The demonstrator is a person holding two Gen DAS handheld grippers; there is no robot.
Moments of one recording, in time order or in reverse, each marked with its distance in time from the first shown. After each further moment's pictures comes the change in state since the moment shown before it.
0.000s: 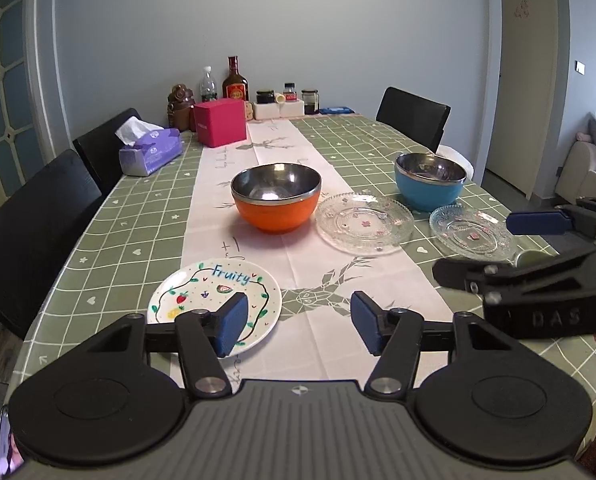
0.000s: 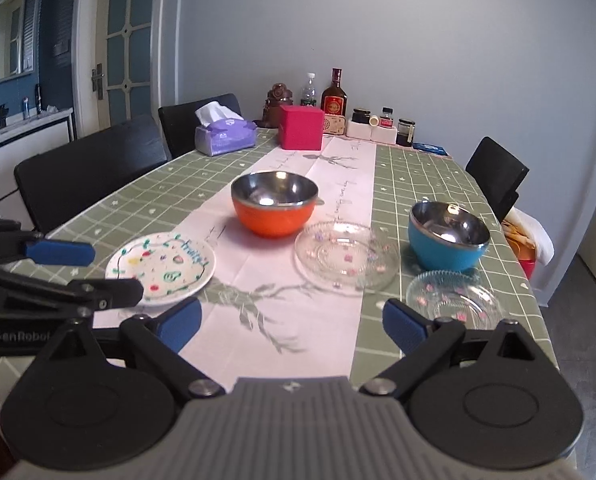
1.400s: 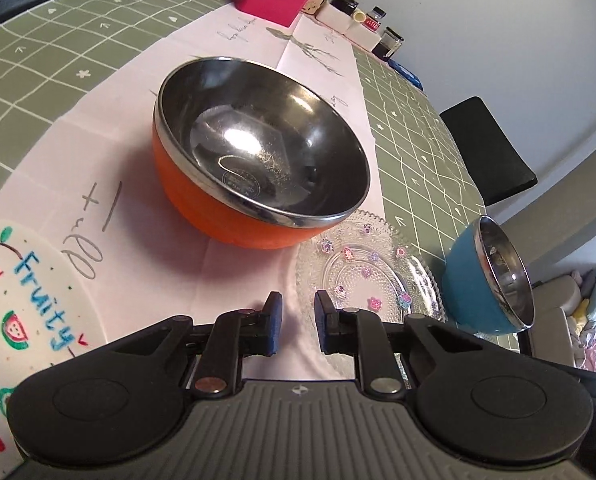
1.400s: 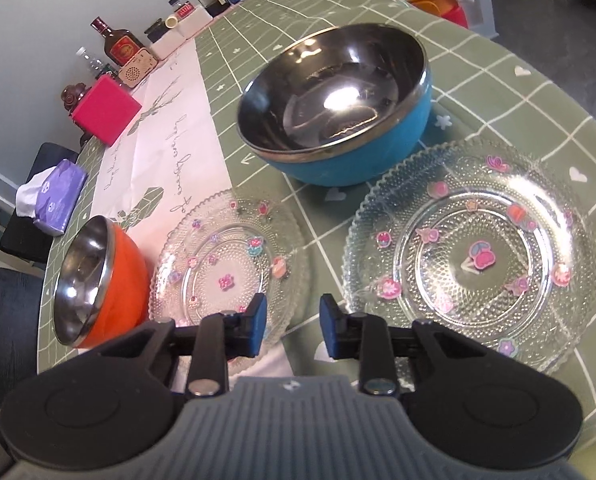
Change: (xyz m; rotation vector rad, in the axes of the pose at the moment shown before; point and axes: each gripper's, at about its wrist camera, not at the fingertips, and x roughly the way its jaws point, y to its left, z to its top) left arm 0.236 0.030 0.053 -0.619 0.258 -0.164; right arm 0.200 -0.156 0.018 0.833 0.373 -0.044
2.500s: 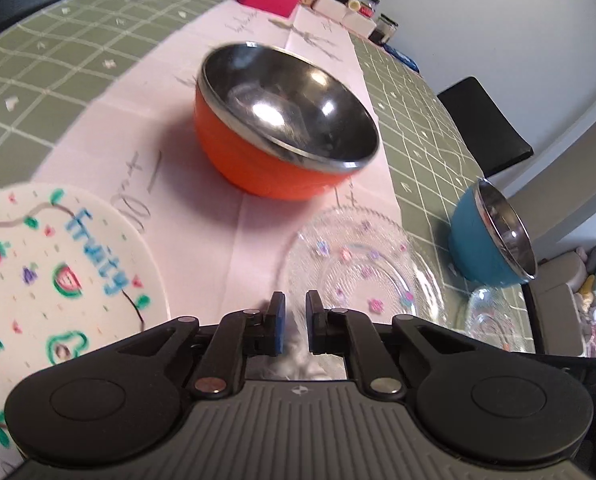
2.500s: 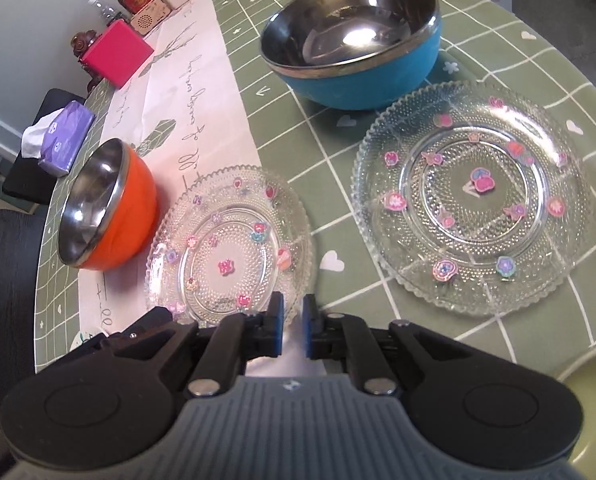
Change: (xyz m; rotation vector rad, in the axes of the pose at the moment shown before) left arm -0.027 0.012 -0.018 0.072 0.011 0.036; right arm -0.019 0.014 -0.032 -0.114 0.092 -0.048
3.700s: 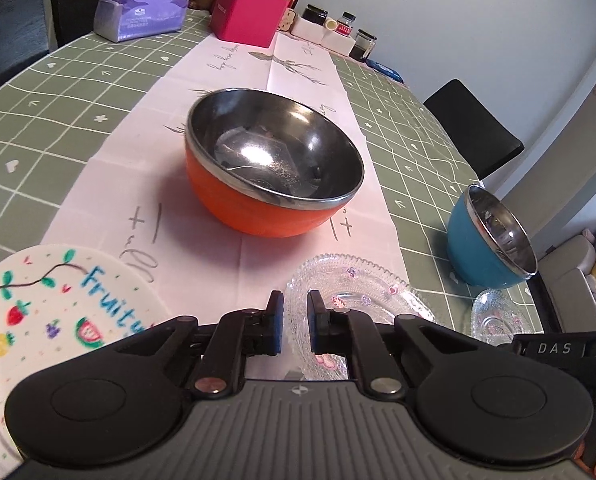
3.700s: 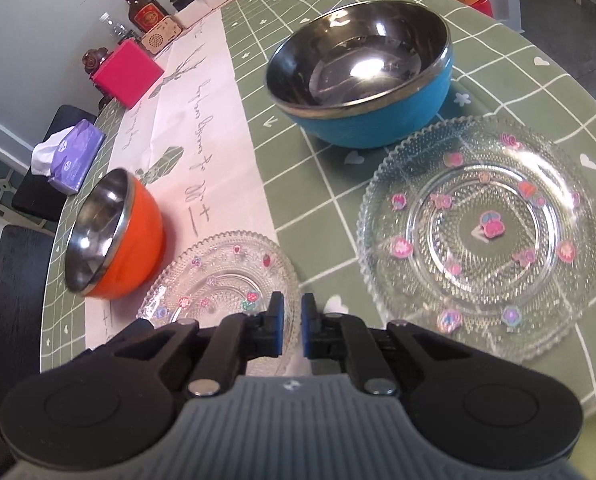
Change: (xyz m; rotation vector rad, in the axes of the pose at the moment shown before) left arm -0.018 -0.006 0.002 0.106 -0.058 0.012; right arm 0.002 -0.006 0.008 0.010 -0.022 0.066
